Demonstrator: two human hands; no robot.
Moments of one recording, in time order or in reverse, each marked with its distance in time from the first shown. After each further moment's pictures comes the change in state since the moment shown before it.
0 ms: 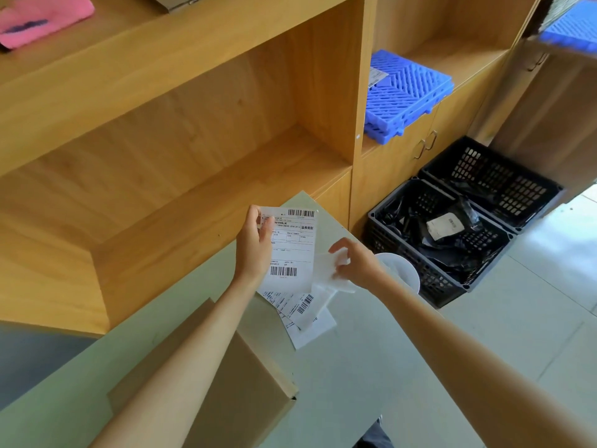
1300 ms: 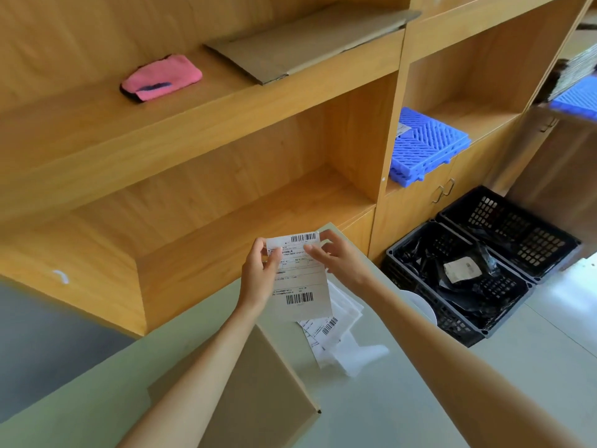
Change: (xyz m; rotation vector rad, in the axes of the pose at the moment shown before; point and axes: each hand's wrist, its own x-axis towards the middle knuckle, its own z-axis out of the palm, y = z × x) left_hand -0.031 -0.001 -0.070 -0.137 0.044 -0.110; right_hand -0.037 -0.112 0.002 0.365 -0.029 -0.341
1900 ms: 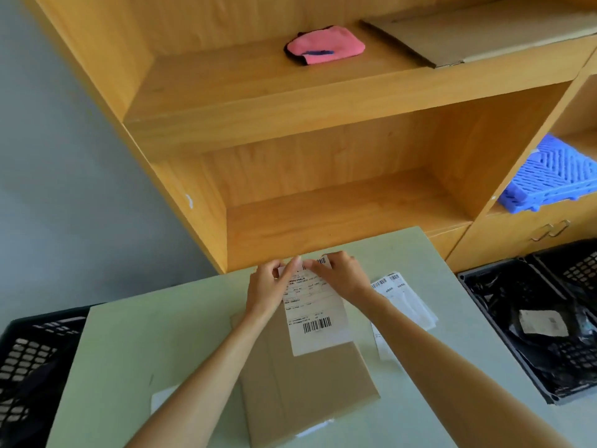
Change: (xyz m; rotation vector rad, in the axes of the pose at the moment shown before) left_hand -0.082 -0.081 -0.130 0.099 0.226 -0.220; right_hand 0.007 -0.020 0.170 -0.473 -0.220 0.015
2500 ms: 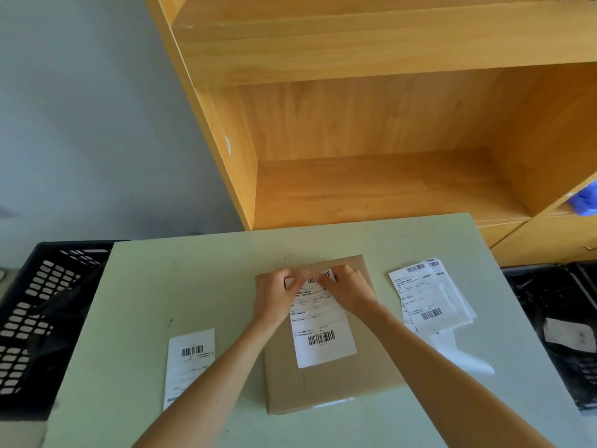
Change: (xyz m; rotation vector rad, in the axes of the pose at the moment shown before) left_hand -0.036 -0.102 -0.003 0.121 -0.003 -0.091; right_hand -0.004 0.024 0.099 -0.206 -0.204 0.073
